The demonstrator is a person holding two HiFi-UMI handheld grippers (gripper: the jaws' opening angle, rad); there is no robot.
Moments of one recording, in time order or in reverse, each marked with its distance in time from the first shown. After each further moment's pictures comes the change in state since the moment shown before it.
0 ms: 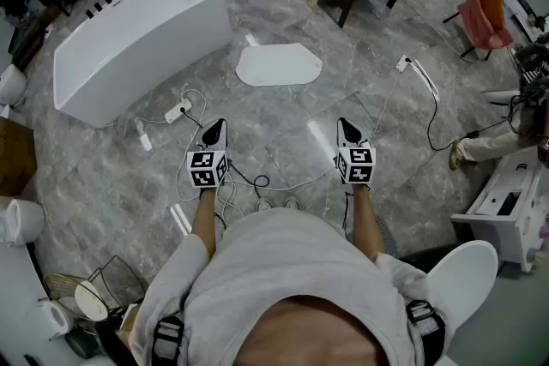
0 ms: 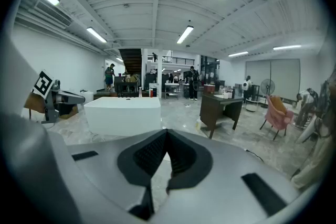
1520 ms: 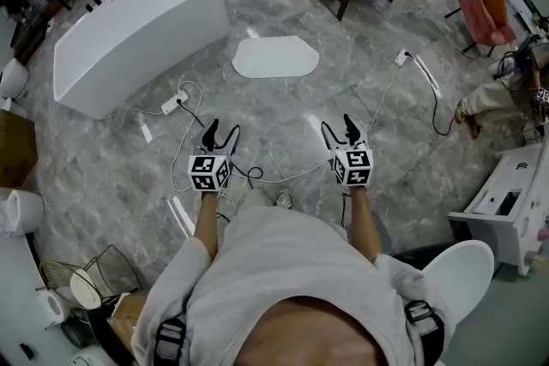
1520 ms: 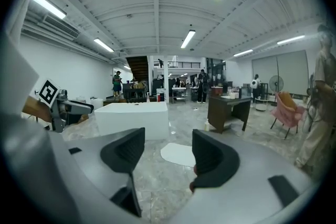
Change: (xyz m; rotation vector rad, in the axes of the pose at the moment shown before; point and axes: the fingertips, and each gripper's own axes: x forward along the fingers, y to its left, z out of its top) left arm -0.008 -0.070 -0.021 -0.044 -0.030 -0.051; right arm -0.027 -0.014 -0.020 0.023 -0.066 0.110
